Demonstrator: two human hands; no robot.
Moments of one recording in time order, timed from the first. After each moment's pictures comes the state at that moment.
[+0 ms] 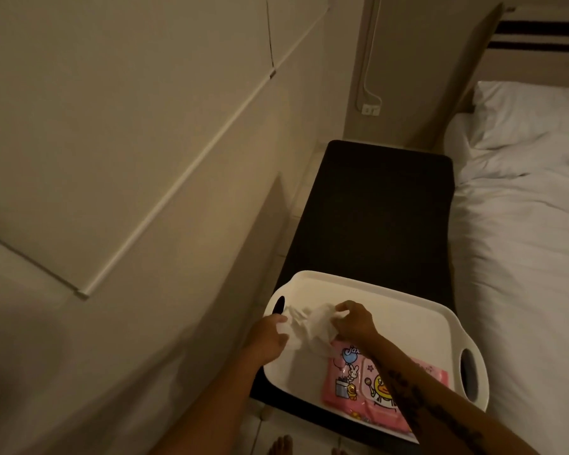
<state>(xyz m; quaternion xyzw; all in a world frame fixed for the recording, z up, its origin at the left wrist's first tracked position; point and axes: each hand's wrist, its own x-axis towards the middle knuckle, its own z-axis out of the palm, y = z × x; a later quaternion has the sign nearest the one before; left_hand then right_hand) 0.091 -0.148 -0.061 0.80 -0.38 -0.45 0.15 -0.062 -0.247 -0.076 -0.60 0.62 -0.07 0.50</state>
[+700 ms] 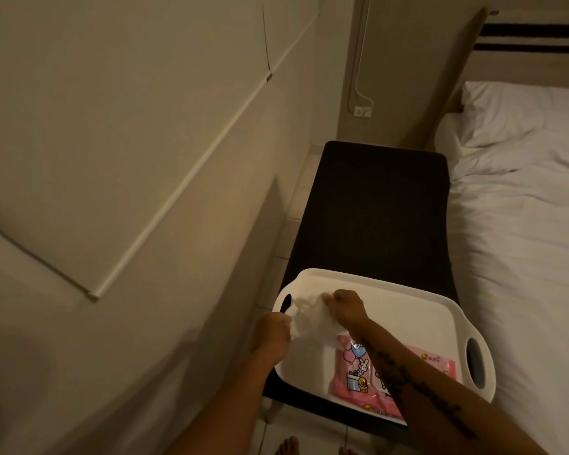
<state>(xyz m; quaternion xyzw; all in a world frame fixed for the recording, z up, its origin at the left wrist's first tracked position) 0.092 -0.140 -0.057 0.81 -0.40 -0.39 0.17 -0.031 -0.243 -0.073 -0.60 0.61 -0.12 0.50</state>
